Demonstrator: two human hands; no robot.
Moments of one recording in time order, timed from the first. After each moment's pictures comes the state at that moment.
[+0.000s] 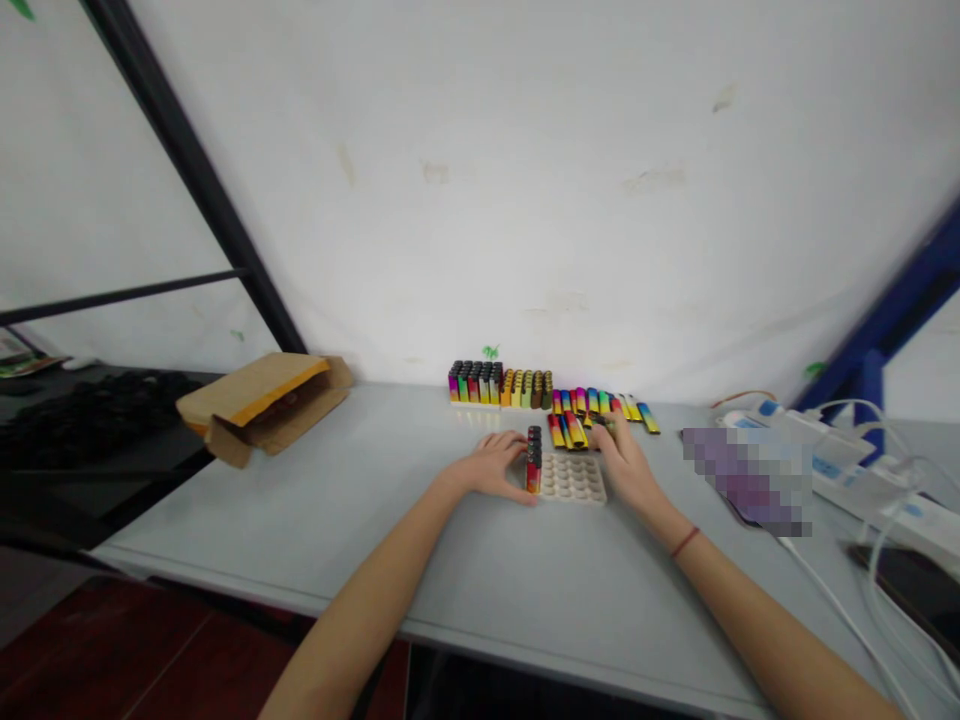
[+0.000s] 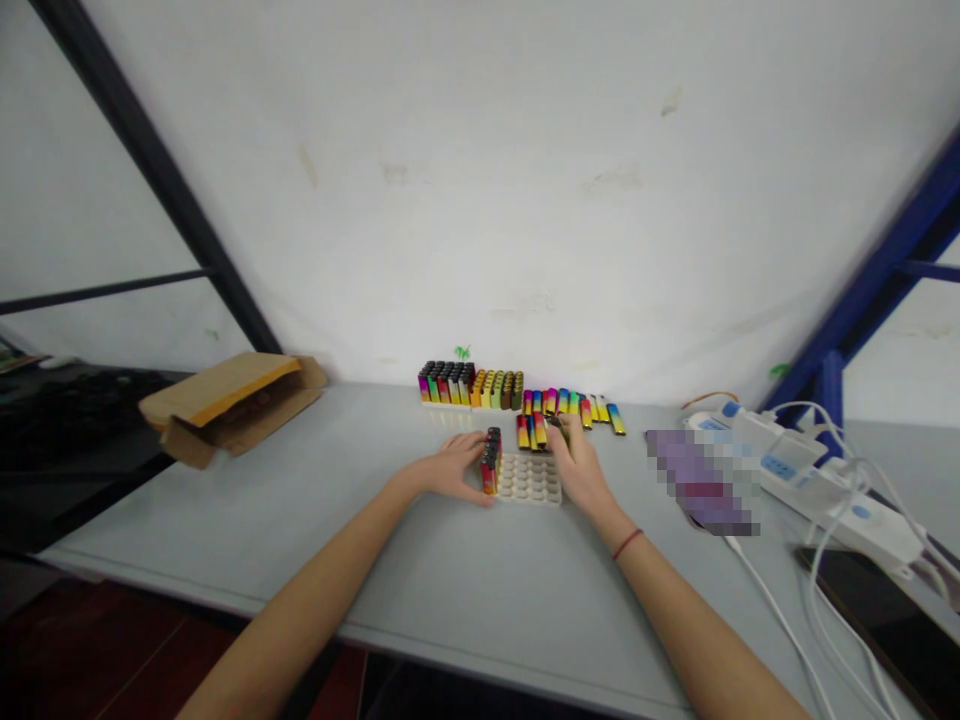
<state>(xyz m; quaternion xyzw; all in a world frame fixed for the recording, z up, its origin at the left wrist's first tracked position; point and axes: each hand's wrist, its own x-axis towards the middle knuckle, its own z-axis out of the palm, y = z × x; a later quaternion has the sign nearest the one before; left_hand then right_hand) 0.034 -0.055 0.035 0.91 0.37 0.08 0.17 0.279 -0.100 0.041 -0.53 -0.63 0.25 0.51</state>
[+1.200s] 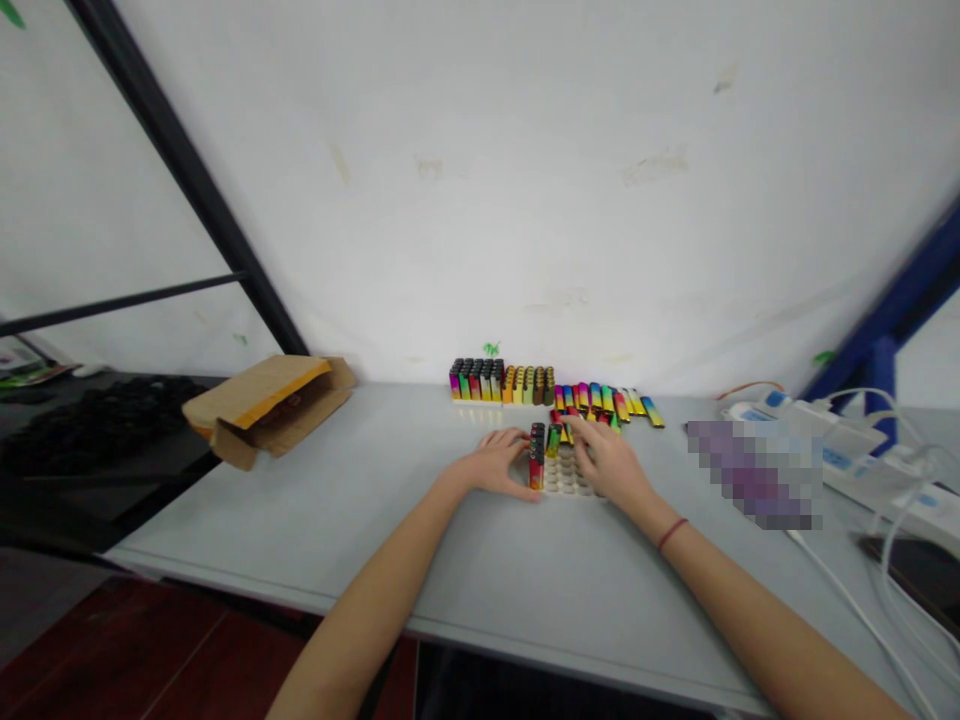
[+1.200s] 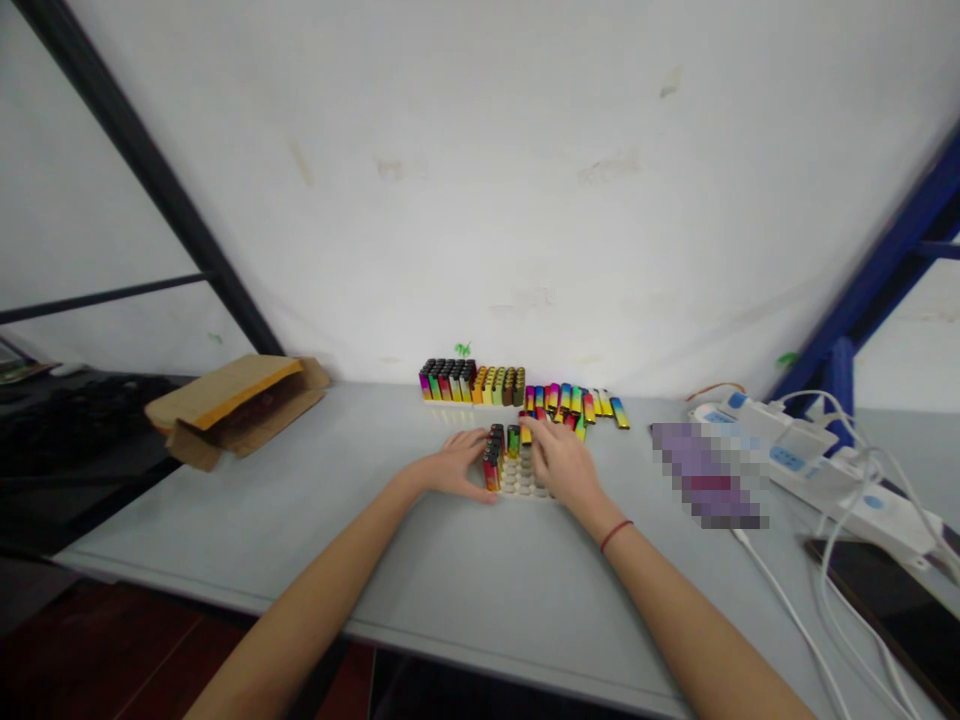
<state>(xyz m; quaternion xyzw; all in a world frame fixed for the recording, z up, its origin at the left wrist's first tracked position) 0.036 -0.057 0.037 0.91 0.39 0.05 0.16 0.266 -0.096 0.037 -0.52 -0.79 -0.02 0.33</state>
